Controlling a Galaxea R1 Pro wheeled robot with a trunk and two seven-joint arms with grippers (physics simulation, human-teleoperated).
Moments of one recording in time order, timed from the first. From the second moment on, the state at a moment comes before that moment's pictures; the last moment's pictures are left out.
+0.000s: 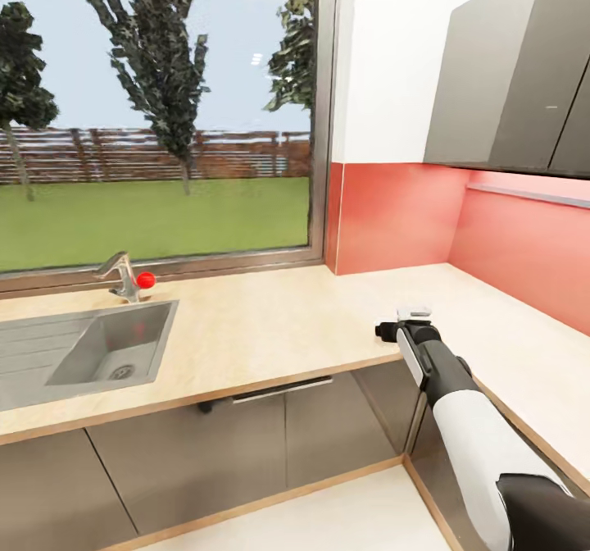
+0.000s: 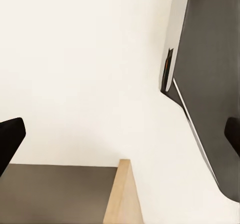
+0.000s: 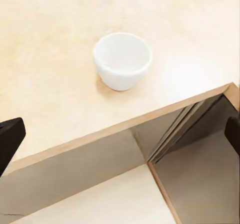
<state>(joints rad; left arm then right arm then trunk) 0.08 0.09 0.33 -0.15 -0.25 0.12 0.08 -0.90 0.00 -0.04 -0.76 0.02 0.64 -0.17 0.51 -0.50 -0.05</state>
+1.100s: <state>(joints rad) 0.09 0.09 0.33 -0.15 -0.25 0.12 0.08 -0.90 0.00 -0.04 -0.69 0.02 0.64 -0.16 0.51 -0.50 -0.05</state>
